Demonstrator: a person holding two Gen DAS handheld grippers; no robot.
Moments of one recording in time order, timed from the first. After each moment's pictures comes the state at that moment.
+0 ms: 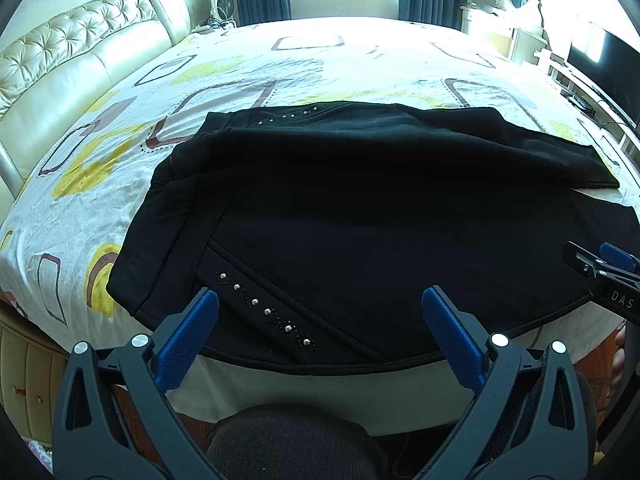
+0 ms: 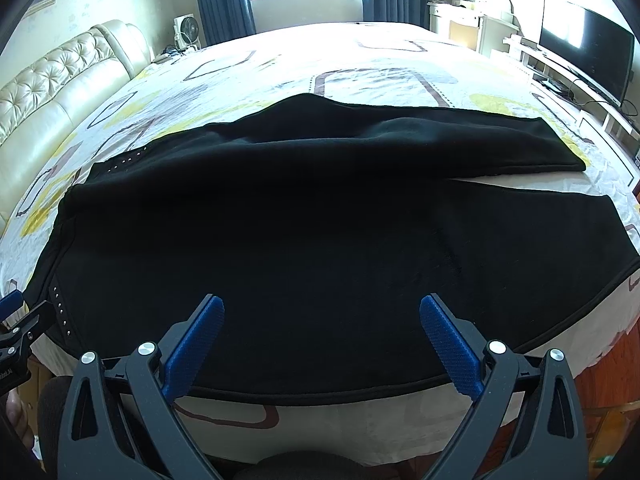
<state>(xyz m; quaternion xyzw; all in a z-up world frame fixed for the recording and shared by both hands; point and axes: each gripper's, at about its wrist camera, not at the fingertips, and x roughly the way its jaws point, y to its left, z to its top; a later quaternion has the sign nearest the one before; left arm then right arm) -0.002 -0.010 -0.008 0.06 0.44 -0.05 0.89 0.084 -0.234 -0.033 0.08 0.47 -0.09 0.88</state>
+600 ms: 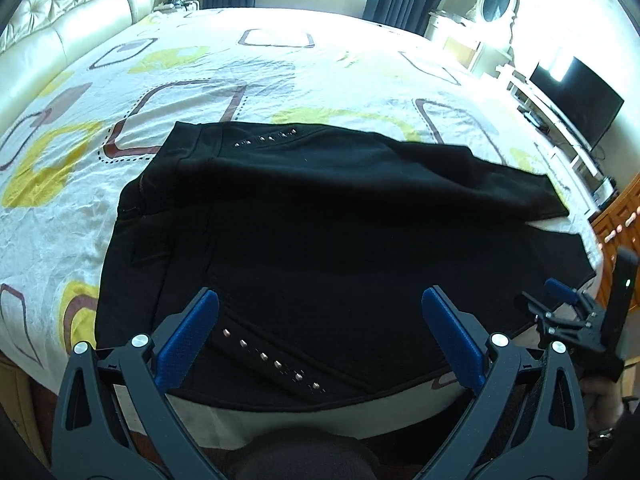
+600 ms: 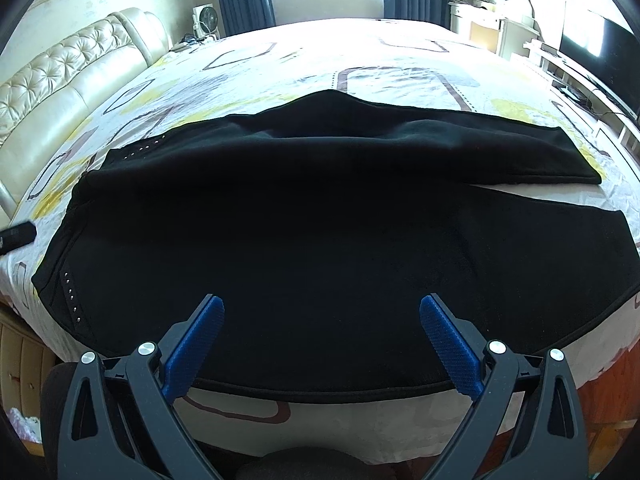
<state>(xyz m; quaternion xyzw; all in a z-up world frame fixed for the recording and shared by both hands) 0.062 0.046 0.026 -0.03 0.47 -0.17 0.86 0.090 -0.227 -0.029 0.07 0.48 -0.05 0.87</state>
